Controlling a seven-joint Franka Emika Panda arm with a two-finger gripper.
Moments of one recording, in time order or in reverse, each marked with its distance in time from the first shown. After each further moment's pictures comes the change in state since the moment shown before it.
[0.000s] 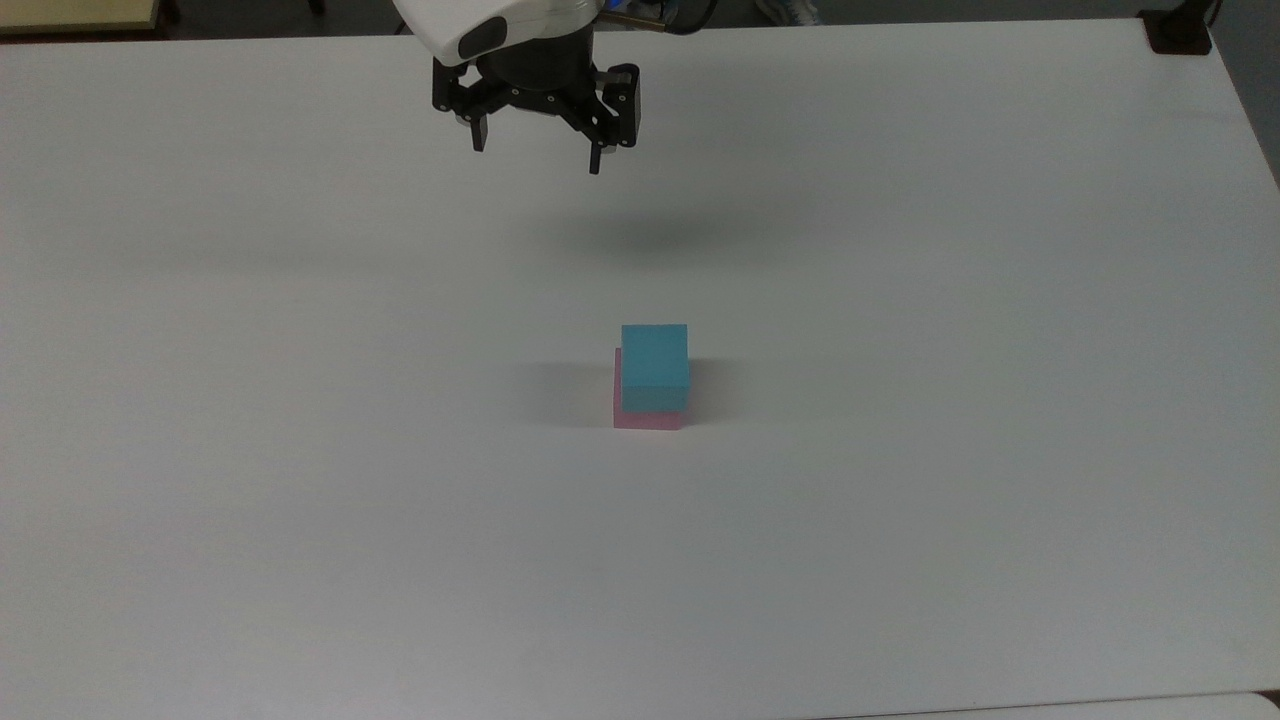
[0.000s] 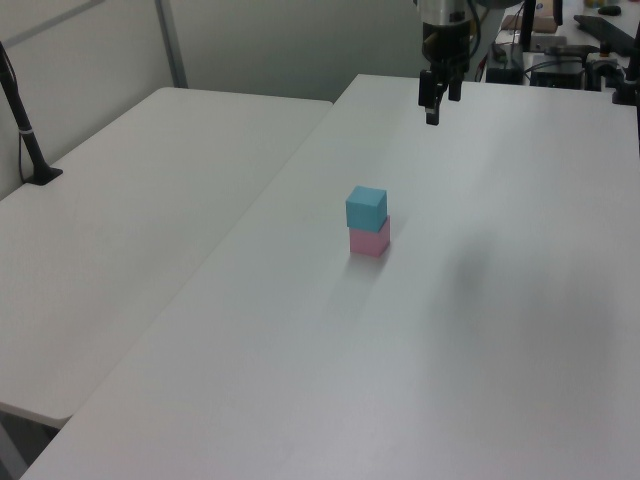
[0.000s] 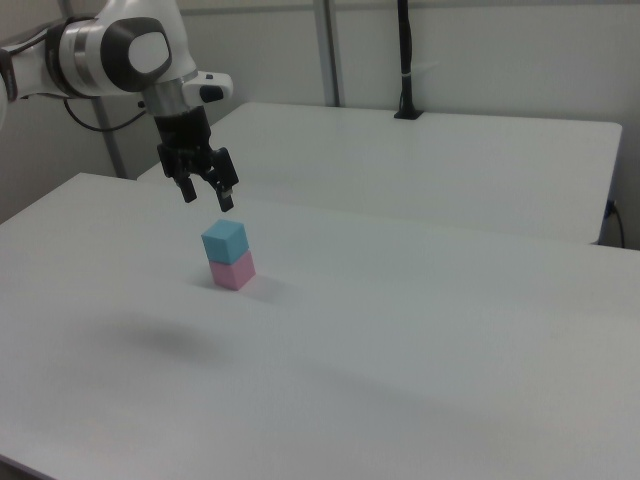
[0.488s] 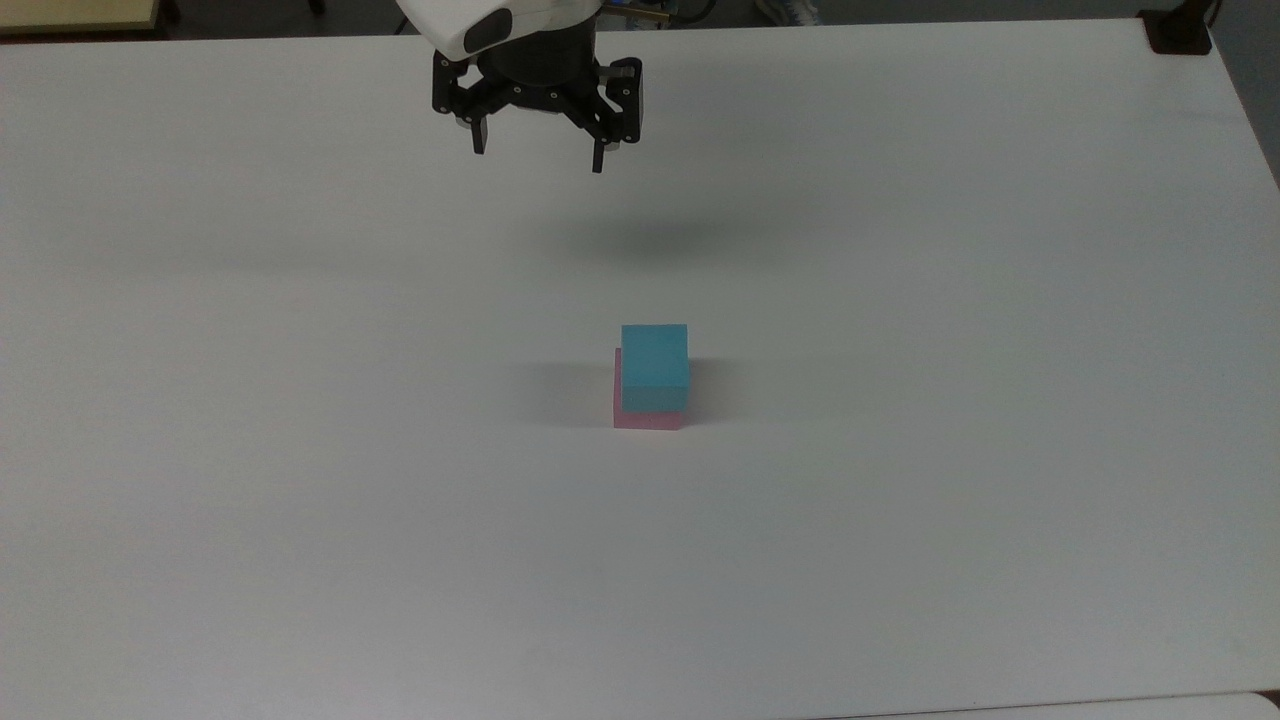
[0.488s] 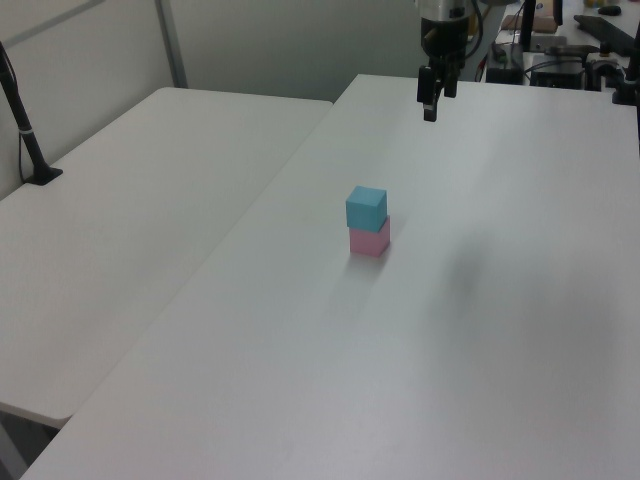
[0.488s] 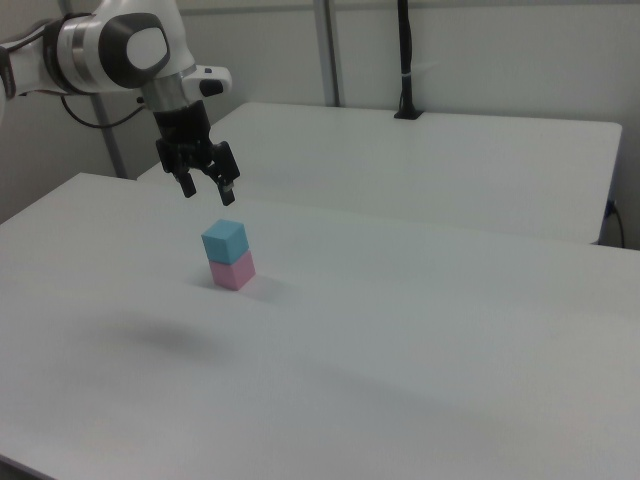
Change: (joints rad) arm 0.000 0.000 0.001 0.012 0.000 0.011 -0.040
